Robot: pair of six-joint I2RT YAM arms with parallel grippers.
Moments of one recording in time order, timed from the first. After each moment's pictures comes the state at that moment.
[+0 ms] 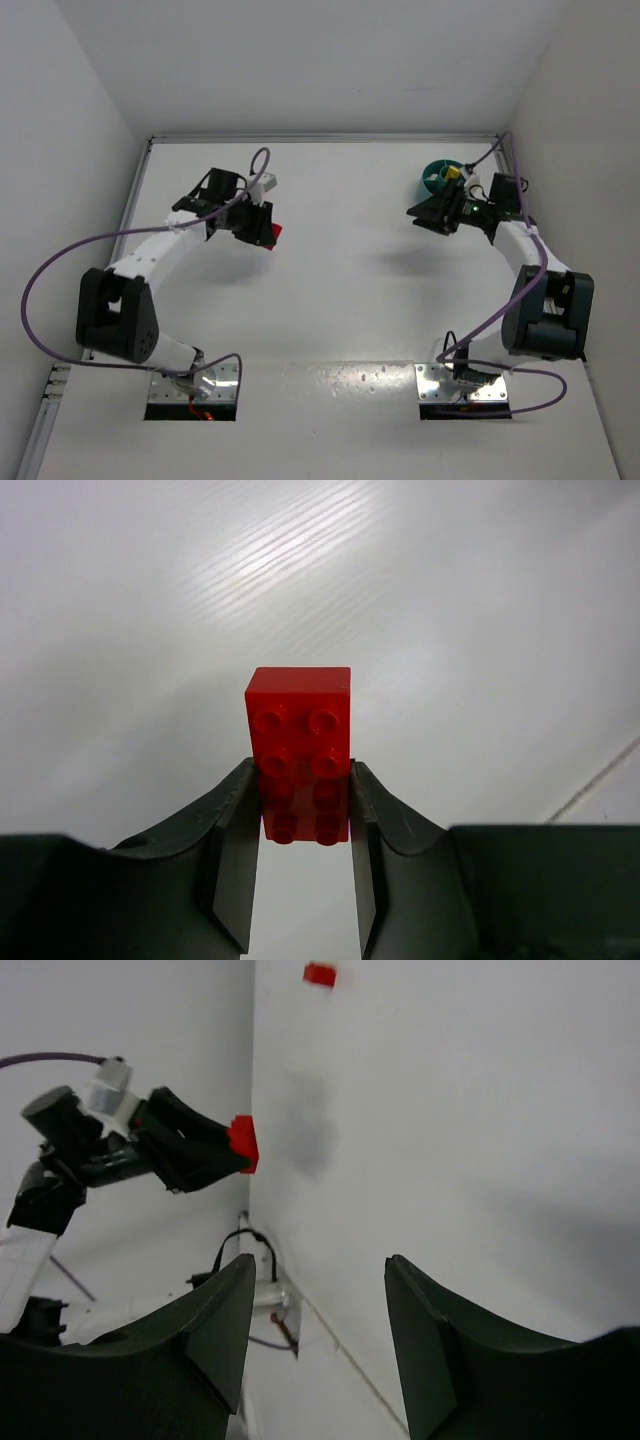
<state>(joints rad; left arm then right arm) -0.21 1.49 1.07 -0.54 0.44 0.03 -0.23 1.49 0.90 -0.15 -1.07 0.55</state>
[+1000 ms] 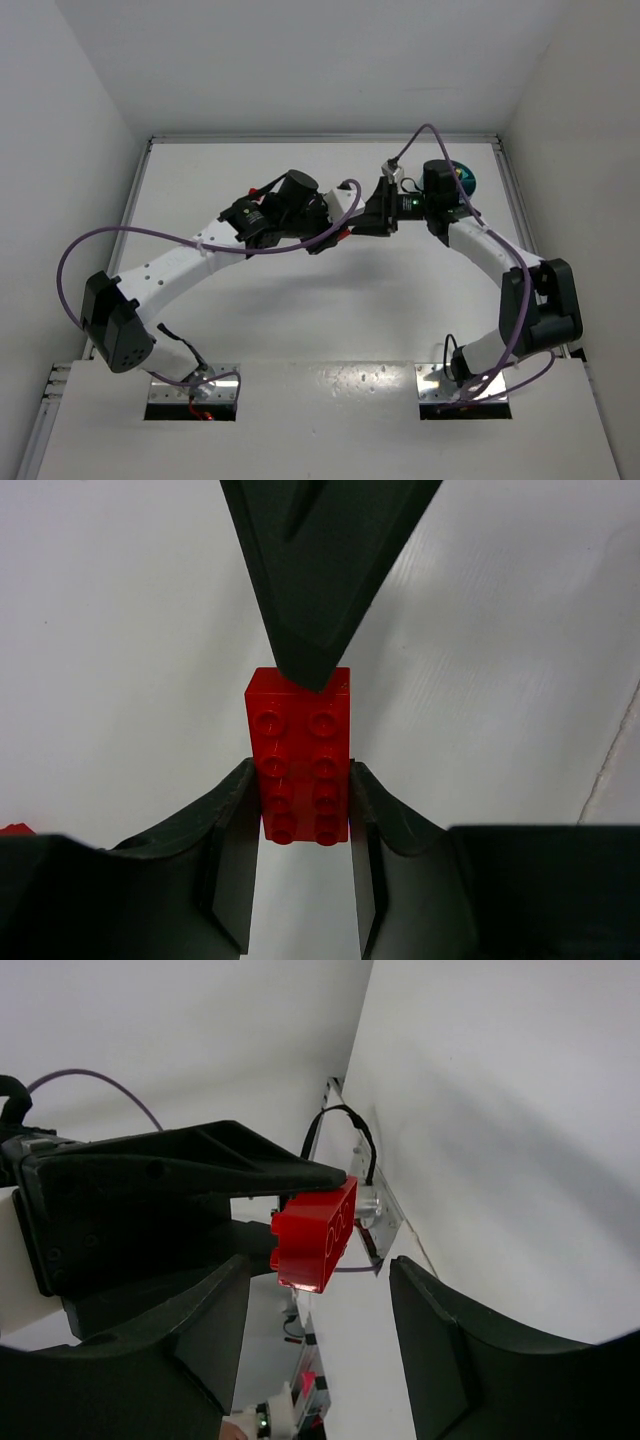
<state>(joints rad) -0.79 1.44 1.32 -0.53 0.21 0.30 0.22 1.51 0.92 0.10 -1.14 0.87</state>
